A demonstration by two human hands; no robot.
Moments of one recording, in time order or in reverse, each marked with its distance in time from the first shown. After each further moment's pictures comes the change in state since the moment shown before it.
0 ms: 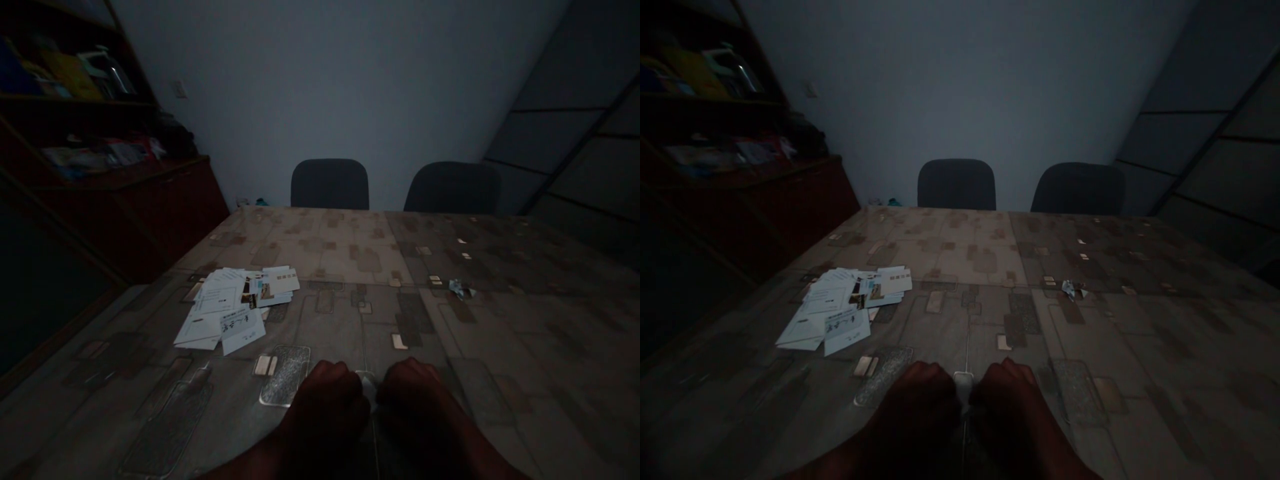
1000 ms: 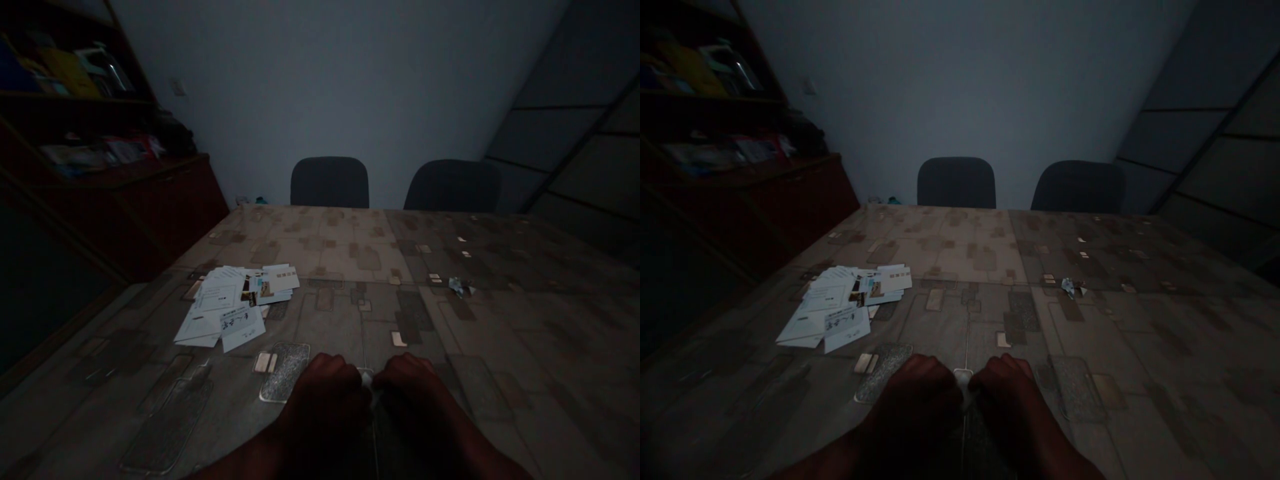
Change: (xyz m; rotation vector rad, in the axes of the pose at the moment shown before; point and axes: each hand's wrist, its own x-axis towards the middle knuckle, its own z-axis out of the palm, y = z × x) left_hand 0.009 -0.001 -0.007 -0.011 0.039 -0.030; right_hand 0.005 -0.002 -0.002 0.097 -0.003 -0.022
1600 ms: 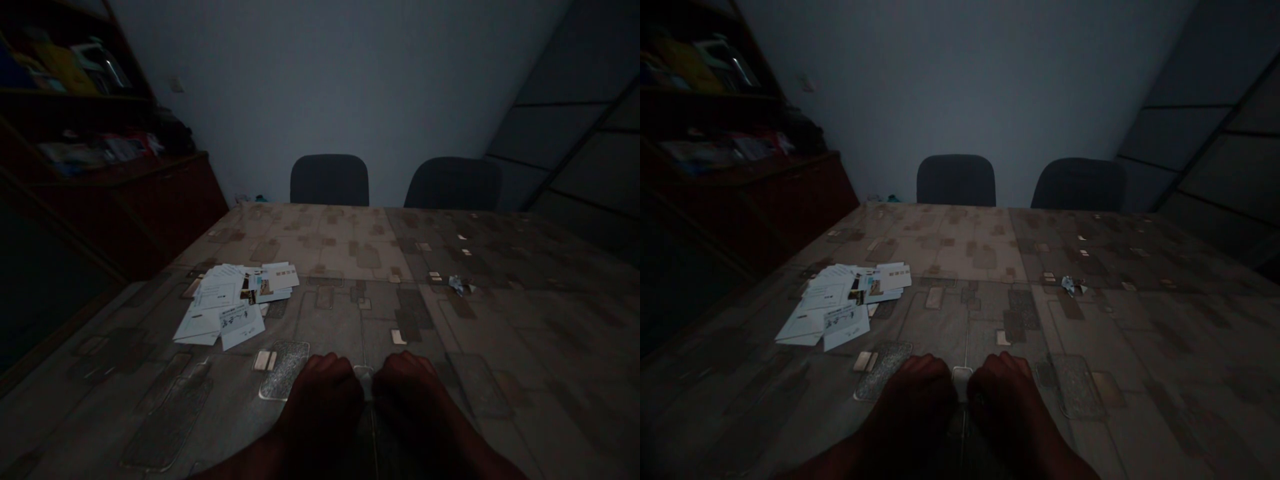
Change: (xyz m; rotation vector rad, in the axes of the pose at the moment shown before) left_hand -0.007 0.001 0.003 -0.169 -0.085 -0.180; right_hand -0.003 -0.008 0.002 -0.023 0.040 -0.005
